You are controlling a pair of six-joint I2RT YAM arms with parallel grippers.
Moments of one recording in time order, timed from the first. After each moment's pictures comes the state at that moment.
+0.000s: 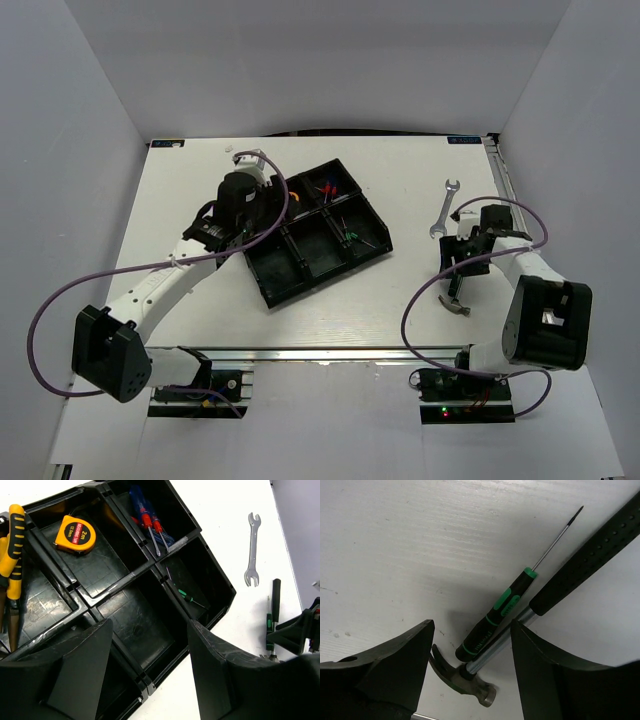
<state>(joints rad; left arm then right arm) -0.49 1.29 1.03 -0.17 -0.03 -0.51 -0.13 1.41 0.80 -0.57 -0.28 -0.30</state>
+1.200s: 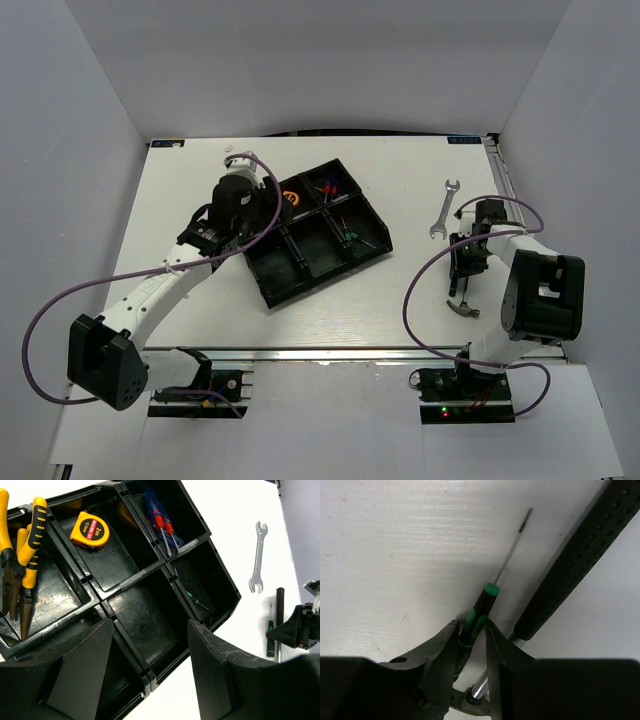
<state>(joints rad) -0.48 1.25 1.01 -0.20 -0.07 -0.55 -0.11 1.58 0.87 -0.56 -0.15 -0.18</state>
